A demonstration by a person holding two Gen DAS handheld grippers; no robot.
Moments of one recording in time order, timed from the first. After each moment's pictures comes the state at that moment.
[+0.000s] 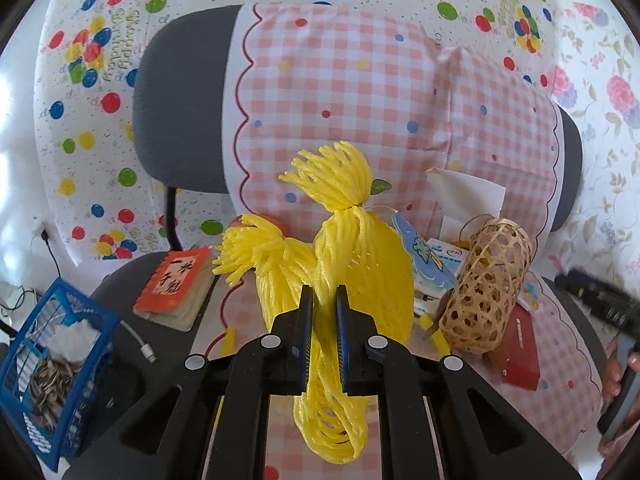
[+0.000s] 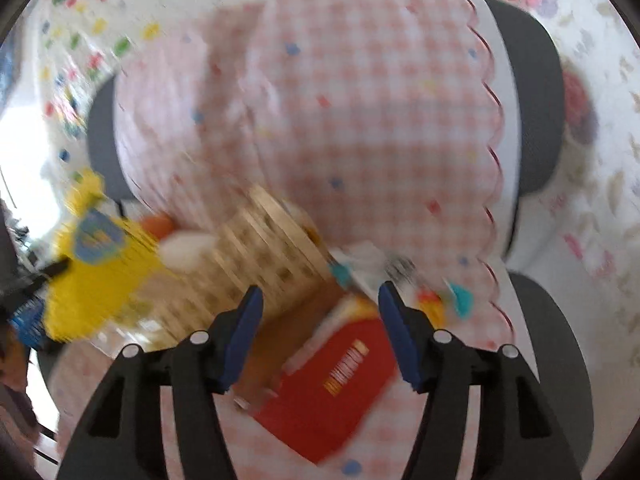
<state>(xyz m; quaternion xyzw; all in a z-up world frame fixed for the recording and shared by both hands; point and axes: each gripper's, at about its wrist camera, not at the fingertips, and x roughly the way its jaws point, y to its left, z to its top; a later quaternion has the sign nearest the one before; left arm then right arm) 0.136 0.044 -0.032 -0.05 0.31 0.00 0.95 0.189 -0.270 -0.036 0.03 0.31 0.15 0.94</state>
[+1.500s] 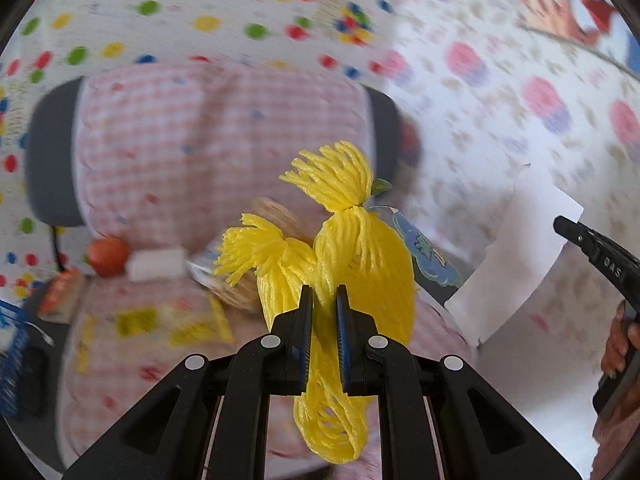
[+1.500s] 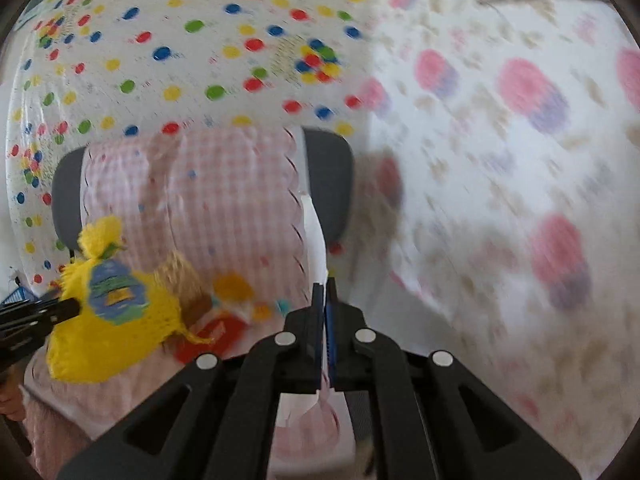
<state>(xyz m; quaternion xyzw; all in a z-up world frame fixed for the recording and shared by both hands) 0.016 -0.118 -0.002 -0.01 0.27 -0.22 0.94 -0.039 -0.380 0.039 0.00 0.20 -0.07 0.98</state>
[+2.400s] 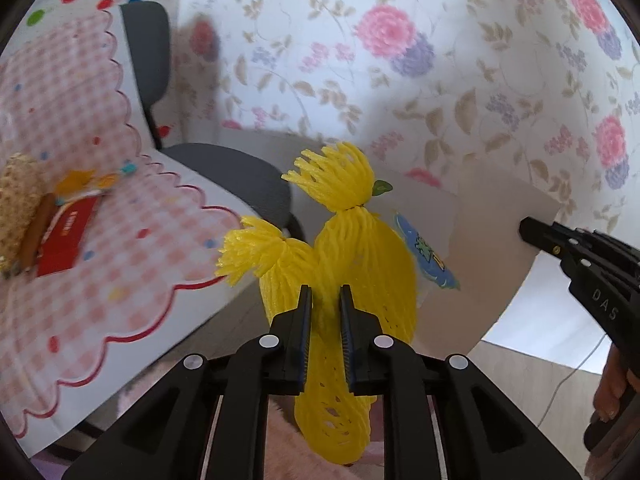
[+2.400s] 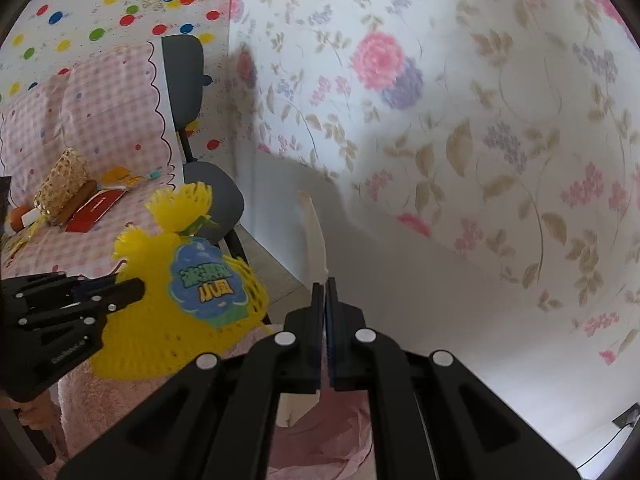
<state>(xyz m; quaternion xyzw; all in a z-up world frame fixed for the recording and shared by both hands) -0.066 -0.333 -0.119 0.12 0.35 -0.42 0.83 -0.190 -0.466 -0.096 0.07 0.30 -0.24 0.92</state>
